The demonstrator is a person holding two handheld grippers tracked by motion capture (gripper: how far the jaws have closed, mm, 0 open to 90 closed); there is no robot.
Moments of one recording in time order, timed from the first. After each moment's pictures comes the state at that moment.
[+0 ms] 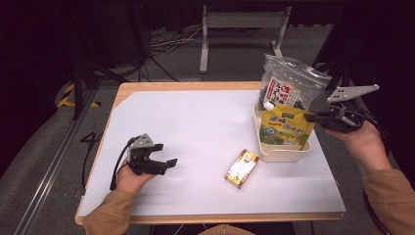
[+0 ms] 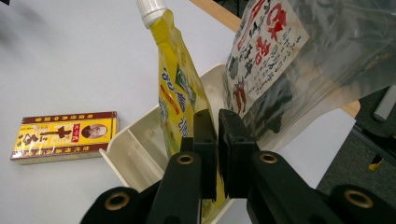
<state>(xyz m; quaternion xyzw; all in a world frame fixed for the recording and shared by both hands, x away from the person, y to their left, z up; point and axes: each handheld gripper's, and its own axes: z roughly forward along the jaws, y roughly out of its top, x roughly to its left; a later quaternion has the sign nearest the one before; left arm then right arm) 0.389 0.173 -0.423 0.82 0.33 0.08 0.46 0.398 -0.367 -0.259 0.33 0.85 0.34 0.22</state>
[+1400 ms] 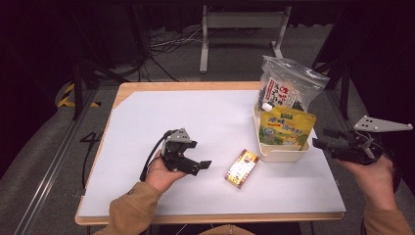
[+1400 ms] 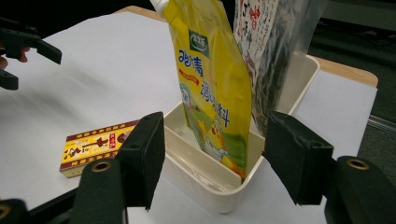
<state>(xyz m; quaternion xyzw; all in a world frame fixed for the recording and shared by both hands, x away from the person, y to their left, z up) 0.388 0.079 -0.387 0.85 0.26 0.02 0.46 0.335 -0.401 -0.300 0.39 0.77 0.45 0.21</state>
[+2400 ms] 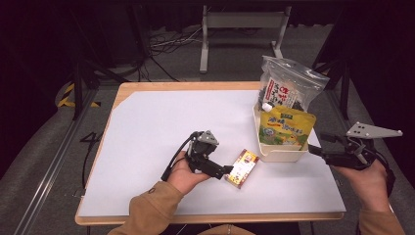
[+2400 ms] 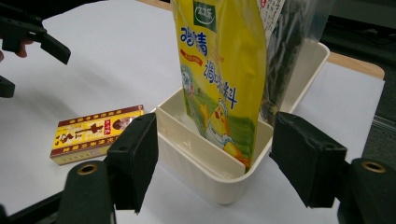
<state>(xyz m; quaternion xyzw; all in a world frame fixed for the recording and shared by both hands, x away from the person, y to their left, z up) 0.383 0.016 -0.385 0.87 0.26 0.00 0.42 0.333 -0.397 -0.319 0.39 0.78 0.44 0.22</state>
